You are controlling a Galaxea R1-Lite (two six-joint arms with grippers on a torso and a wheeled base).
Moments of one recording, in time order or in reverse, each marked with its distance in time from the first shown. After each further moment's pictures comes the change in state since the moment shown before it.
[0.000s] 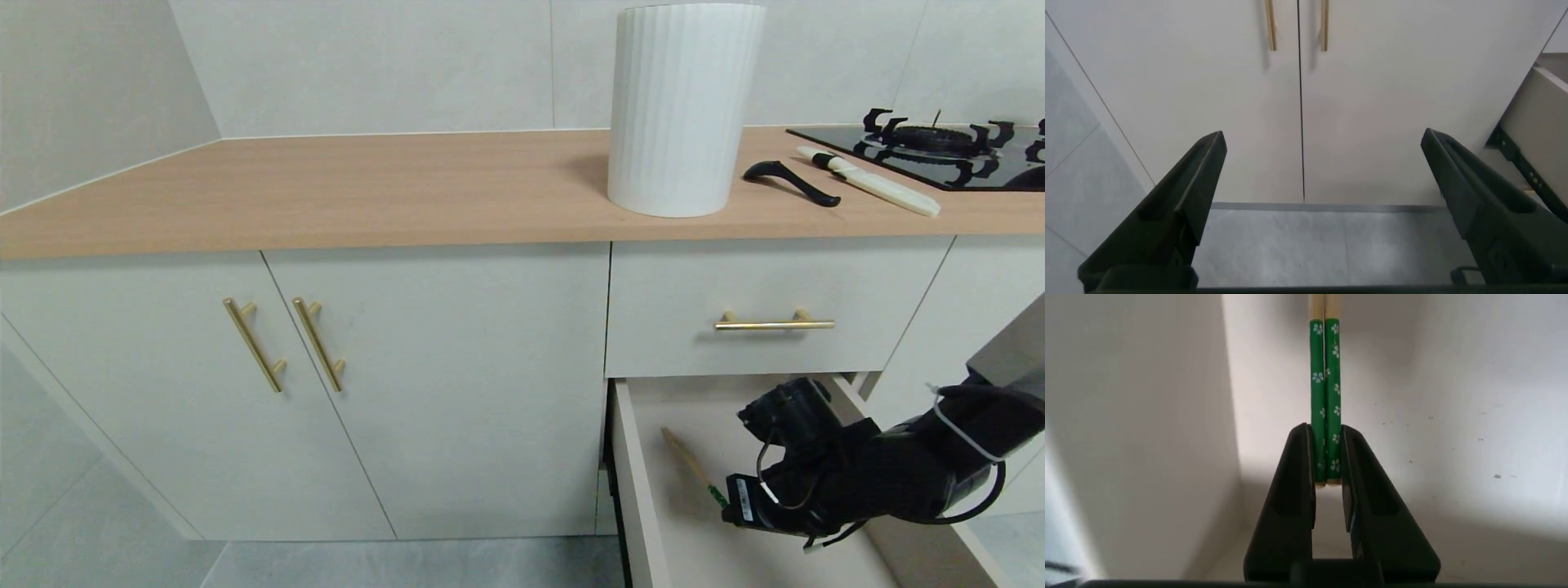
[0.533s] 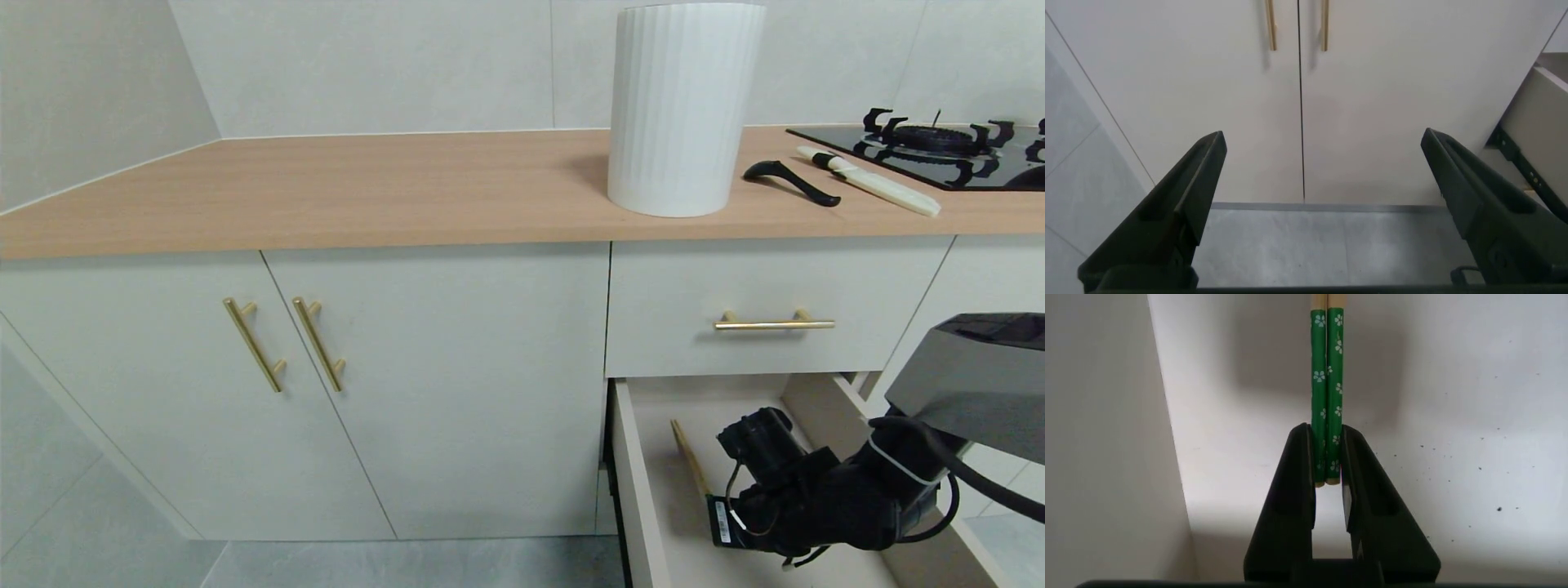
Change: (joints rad) left arm 0.000 0.000 0.000 0.000 0.000 0.000; right arm 0.065 0.128 0.016 -0.127 -0.142 0.027
